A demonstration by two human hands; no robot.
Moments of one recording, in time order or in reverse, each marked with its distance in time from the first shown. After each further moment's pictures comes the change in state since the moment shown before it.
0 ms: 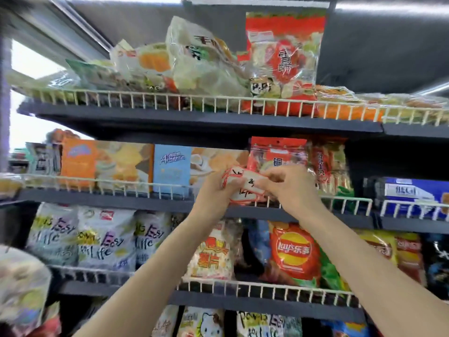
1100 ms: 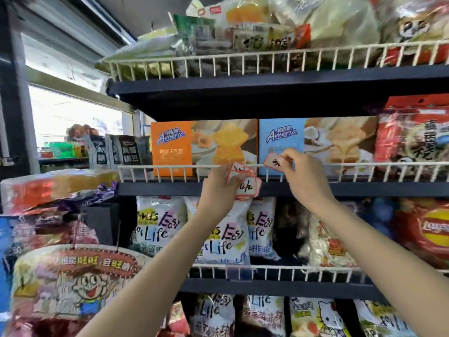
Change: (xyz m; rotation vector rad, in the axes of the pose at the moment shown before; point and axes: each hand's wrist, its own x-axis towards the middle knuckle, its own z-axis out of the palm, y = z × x) left_hand 0.014 -0.117 -0.262 0.353 0.090 -0.001; right_hand 0.045 -0.082 0.260 -0.235 0.110 -0.032
